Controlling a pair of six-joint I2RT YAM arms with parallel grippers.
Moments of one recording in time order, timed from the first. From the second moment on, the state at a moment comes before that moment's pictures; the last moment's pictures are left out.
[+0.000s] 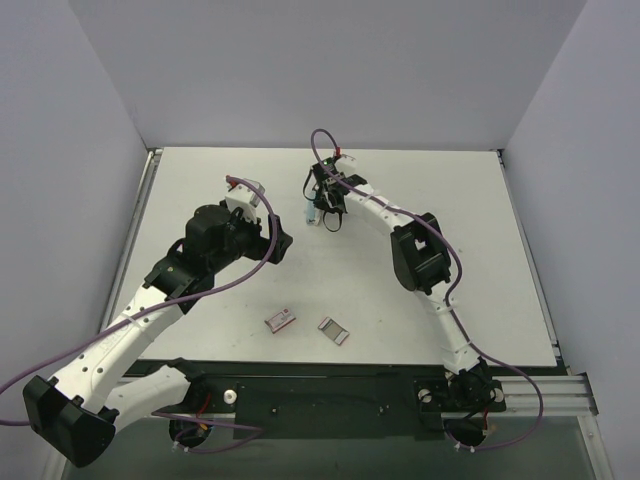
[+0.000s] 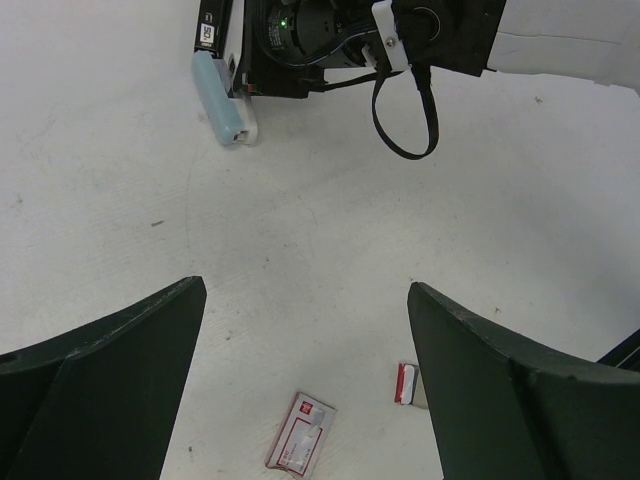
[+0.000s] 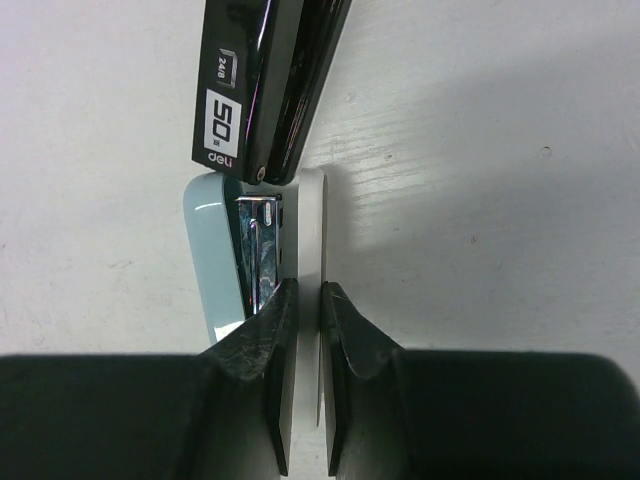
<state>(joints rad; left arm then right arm) -0.57 1.01 0.96 -0.31 0.04 -0.25 0.58 2.44 2.05 -0.49 0.30 0.78</state>
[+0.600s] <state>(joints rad) -0.56 0.97 0.96 -0.31 0.04 -0.26 0.58 1.97 1.46 -0.38 0.33 0.68</state>
